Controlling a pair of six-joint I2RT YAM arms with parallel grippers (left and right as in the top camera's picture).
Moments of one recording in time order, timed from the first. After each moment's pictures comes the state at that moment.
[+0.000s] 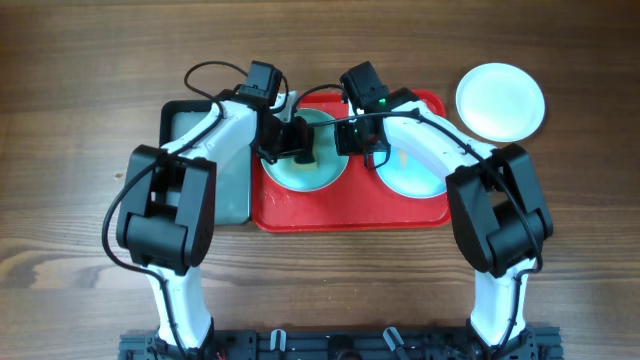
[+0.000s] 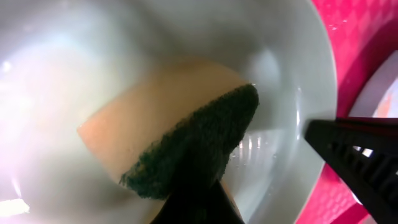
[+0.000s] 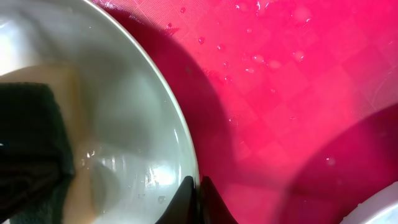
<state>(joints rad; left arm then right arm) -0.29 2.07 1.36 -0.63 0.45 -0.32 0.47 2.09 1.45 -0.64 -0.14 0.38</state>
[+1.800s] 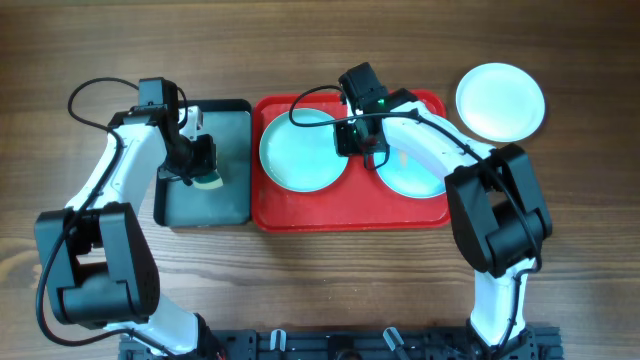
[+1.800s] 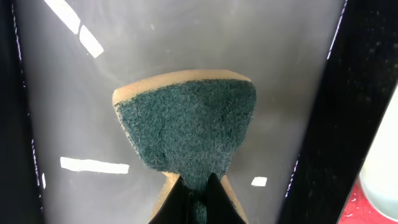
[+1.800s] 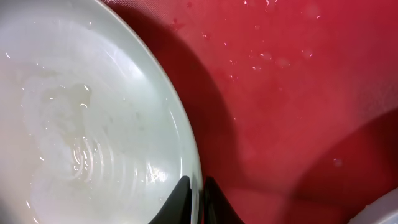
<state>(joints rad) 0.08 1.77 1.16 -0.81 0.14 -0.07 0.48 2.09 1.45 -0.64 -0.14 0.37</state>
